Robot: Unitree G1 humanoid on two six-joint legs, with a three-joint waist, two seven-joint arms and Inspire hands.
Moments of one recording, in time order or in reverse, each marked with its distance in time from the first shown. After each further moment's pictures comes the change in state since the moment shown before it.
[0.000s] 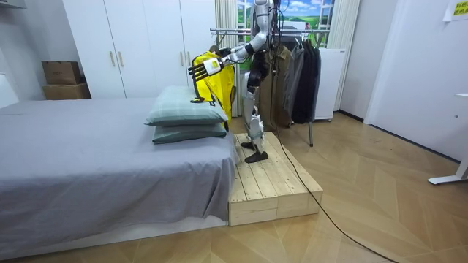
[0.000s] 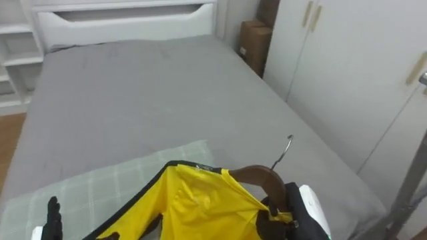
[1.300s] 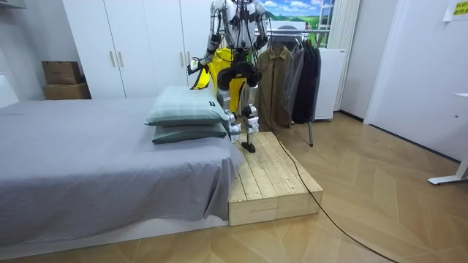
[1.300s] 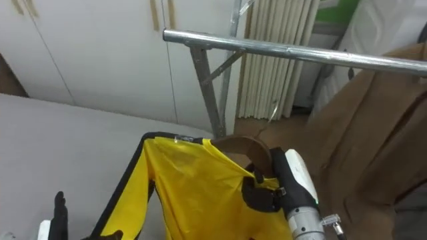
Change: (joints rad) left arm -0.048 0.041 -0.086 0.041 -0.001 0.006 0.064; right arm -0.087 -0.016 0.045 -0.139 -0.011 0.028 0.013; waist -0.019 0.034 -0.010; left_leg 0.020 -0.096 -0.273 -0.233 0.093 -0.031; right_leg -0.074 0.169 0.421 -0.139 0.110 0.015
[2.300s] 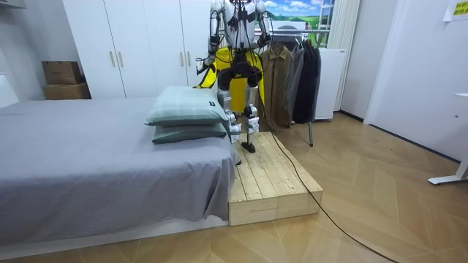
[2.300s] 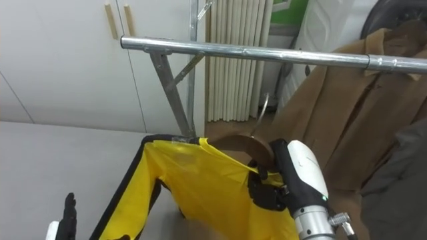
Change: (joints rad) left arm 0.026 -0.001 -0.002 -0.008 0.000 0.000 -0.085; right arm 0.074 -0.009 -0.020 -0.161 -0.148 0.007 -0.003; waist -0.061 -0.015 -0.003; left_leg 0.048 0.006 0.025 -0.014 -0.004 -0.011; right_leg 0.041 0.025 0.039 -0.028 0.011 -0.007
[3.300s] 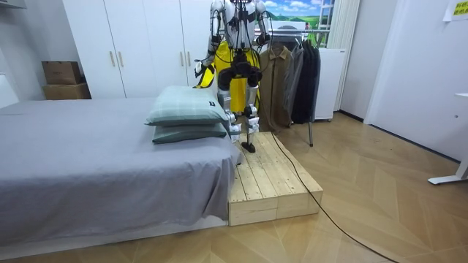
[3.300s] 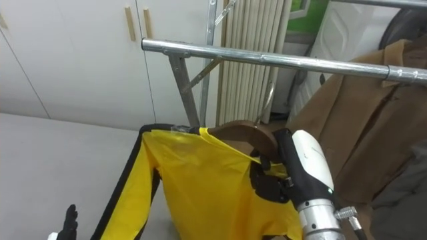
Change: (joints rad) left arm 0.047 -0.009 0.051 -0.005 0.000 0.000 -0.085; right arm 0.003 0.006 -0.032 -0.078 -0.012 -0.001 0.017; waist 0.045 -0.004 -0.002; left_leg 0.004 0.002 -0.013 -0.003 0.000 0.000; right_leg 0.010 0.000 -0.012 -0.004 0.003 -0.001
